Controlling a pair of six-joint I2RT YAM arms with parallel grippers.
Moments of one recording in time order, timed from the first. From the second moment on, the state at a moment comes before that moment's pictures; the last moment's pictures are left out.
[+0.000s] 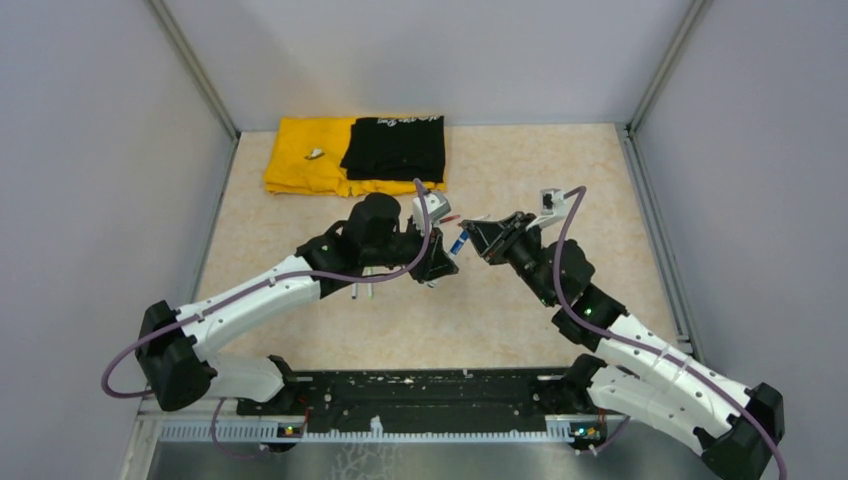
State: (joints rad) left arm -0.89 1.31 1.07 -0.17 0.34 -0.24; right arm 0.80 0.77 0.61 0.17 0.20 0.75
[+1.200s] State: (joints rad) left arm -0.87 1.30 1.11 0.01 0.49 -0.24; right arm 0.93 0.77 0.91 -0.11 0.41 0.58
